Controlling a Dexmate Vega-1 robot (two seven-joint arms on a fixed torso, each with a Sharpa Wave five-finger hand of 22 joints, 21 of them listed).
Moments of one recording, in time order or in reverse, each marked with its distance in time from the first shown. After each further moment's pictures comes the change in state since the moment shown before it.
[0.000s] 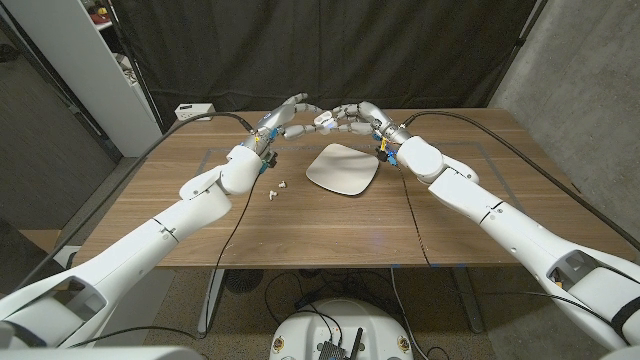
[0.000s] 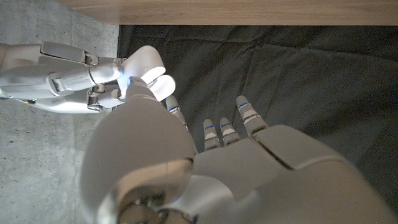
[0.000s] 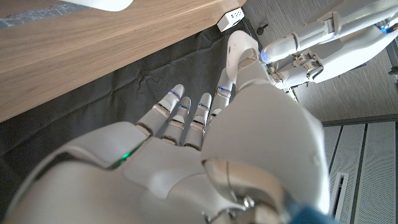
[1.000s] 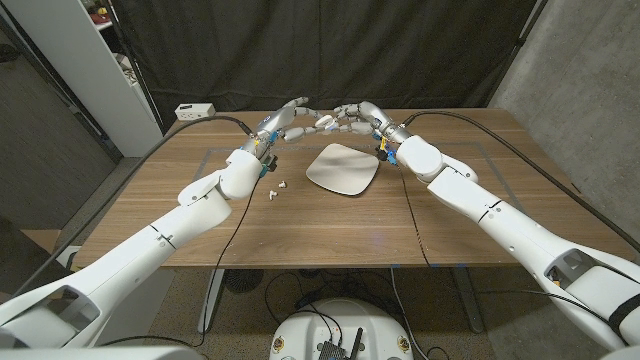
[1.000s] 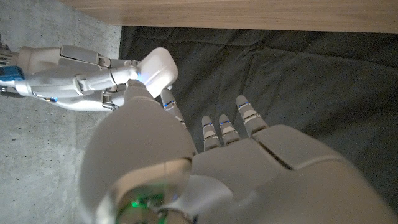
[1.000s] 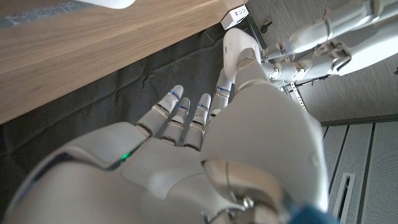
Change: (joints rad) left arm 0.052 0.013 -0.016 -0.065 -0.003 0.032 0.007; left_hand -0.020 0.008 -0.010 0.010 -0.008 0.098 -0.023 0.010 -0.004 0.054 -0.025 0.015 -0.003 0.039 -0.028 0.008 0.005 0.000 0.000 0.000 0.005; right arm 0.008 0.012 0.003 0.013 -0.002 -0.016 -0.005; right_hand -0.006 0.006 0.006 -0.009 -0.004 0.008 0.000 -0.003 0.000 0.000 0.000 0.000 -0.003 0.000 0.000 -0.004 0.000 0.004 0.004 0.000 0.000
